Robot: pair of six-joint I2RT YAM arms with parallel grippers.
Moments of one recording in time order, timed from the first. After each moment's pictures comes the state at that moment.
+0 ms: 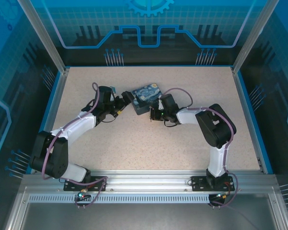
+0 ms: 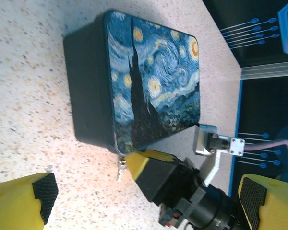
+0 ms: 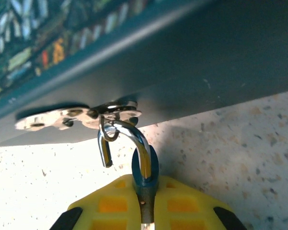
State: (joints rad) left arm -0.28 1.45 0.90 -0.10 0.30 -0.98; right arm 0.52 1.94 1.03 0.07 -0.26 0.58
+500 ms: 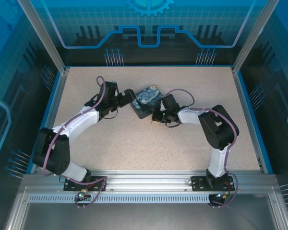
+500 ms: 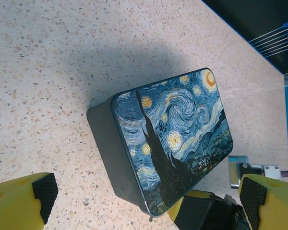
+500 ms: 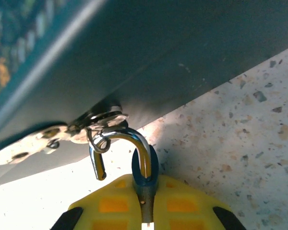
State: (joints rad) left arm -0.34 1.51 1.03 -0.22 0.10 -0.80; right arm 0.51 1.91 1.03 -0.05 -0.27 0.66
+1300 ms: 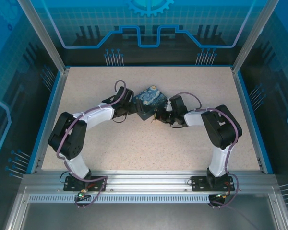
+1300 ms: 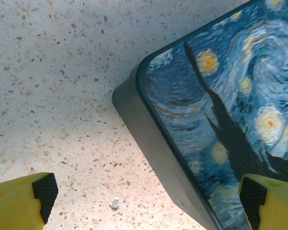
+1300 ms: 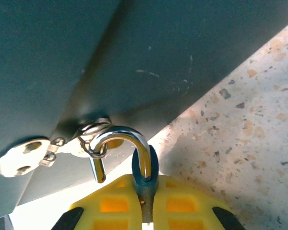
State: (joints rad) left arm -0.44 1.75 1.11 -0.31 -0.03 -0.69; right arm 0.41 1.90 0.90 0.20 -0.47 0.78
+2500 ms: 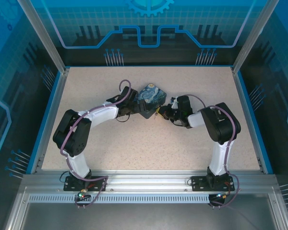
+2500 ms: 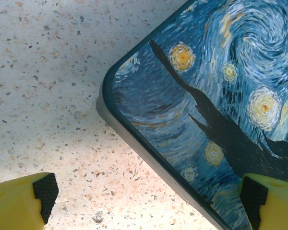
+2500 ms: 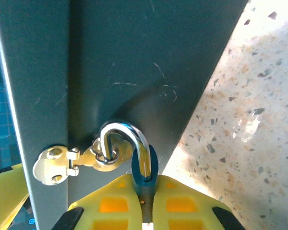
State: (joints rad) left arm -0.48 1.80 1.16 -0.31 -0.05 -0.69; right arm 0.33 1.97 0.83 0.55 -0.58 1.04
